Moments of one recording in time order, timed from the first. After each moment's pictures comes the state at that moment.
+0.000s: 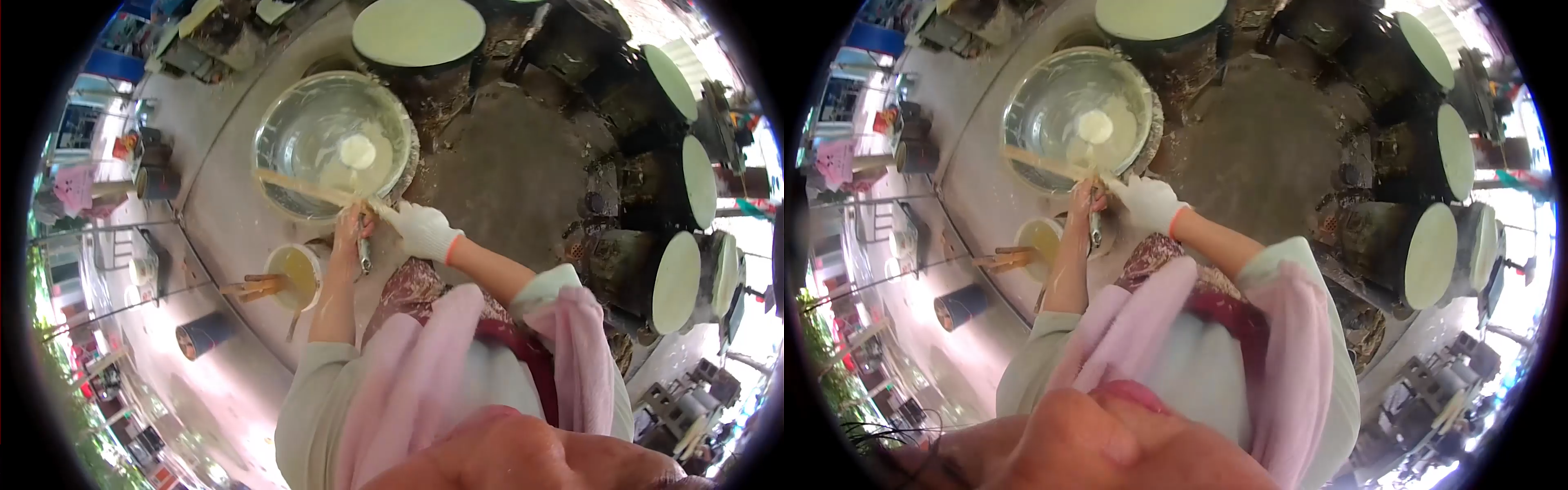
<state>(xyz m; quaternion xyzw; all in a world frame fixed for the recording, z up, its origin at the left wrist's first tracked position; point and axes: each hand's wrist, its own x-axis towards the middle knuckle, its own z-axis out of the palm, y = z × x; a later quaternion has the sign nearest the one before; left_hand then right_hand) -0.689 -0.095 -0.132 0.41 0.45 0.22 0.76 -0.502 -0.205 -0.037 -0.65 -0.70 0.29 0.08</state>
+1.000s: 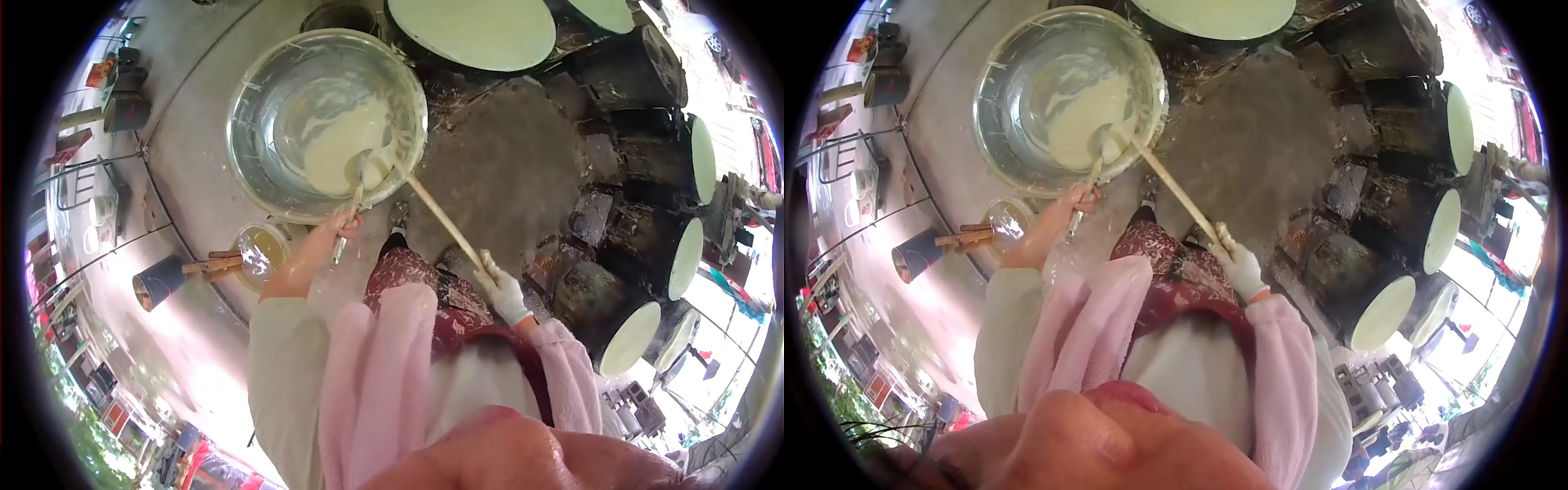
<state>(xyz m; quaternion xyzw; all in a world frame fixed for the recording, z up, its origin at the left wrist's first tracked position) -0.690 -0.016 -0.273 0.71 0.45 0.03 0.54 -0.370 -0.314 -0.157 -0.78 -0.33 0.48 0.24</state>
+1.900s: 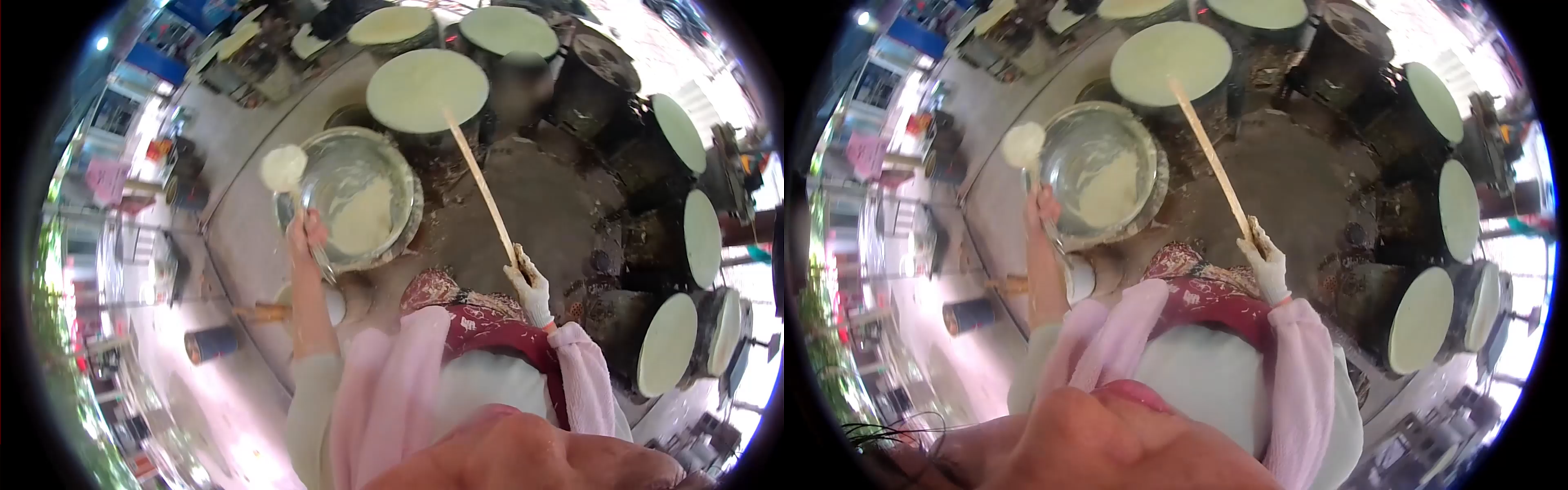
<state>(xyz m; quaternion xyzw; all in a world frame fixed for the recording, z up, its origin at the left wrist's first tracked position) -0.648 -0.023 0.011 0.28 0.38 0.48 0.74 -0.308 -0.342 -0.070 -0.60 -0.19 0.41 0.67</state>
